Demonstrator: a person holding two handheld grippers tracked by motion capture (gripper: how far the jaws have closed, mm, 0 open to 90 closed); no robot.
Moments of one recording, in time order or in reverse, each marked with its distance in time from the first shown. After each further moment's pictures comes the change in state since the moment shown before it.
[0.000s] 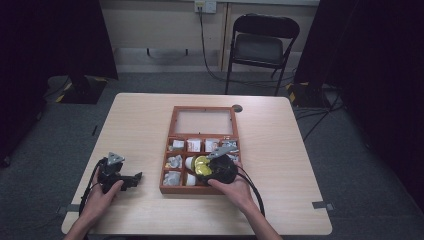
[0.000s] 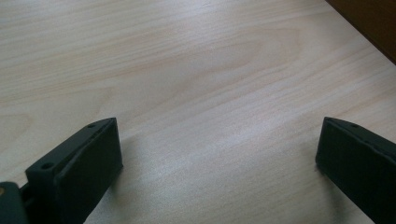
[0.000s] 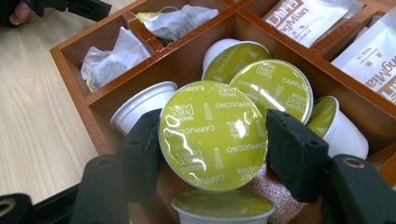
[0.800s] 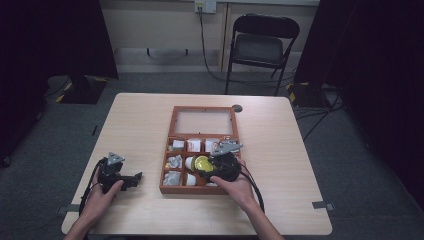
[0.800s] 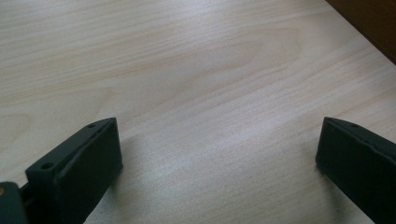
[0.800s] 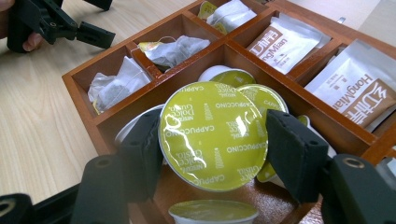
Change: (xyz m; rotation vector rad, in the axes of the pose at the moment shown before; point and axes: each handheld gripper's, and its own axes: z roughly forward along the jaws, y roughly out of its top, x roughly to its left) left arm 0.000 0.000 0.000 0.001 0.000 0.001; right arm -0.003 0.005 -0.014 -0.077 -0.009 0.009
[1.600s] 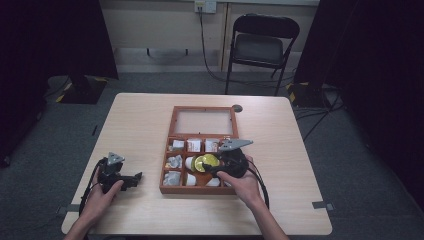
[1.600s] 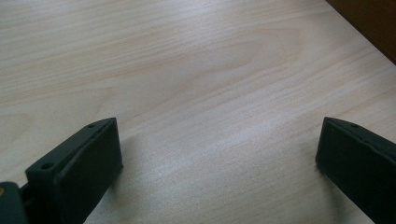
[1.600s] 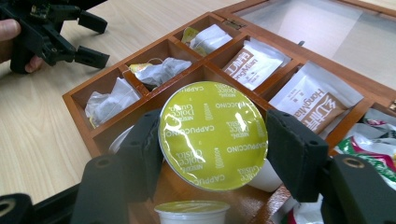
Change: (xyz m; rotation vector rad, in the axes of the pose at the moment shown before) left arm 0.000 0.000 0.000 0.000 0.000 -0.001; right arm -0.011 0.006 -0.022 -0.060 -0.027 0.018
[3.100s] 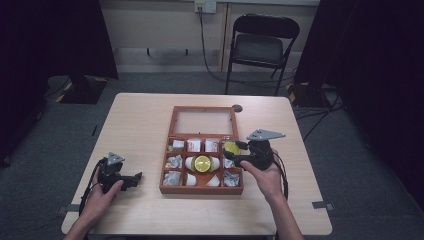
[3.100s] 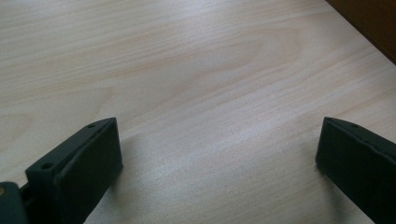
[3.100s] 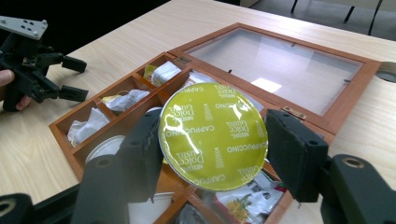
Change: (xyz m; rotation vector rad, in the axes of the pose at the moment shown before) left arm 0.000 0.000 0.000 0.000 0.000 0.001; right arm -0.037 0.004 -0.059 -0.116 -0.073 0.073
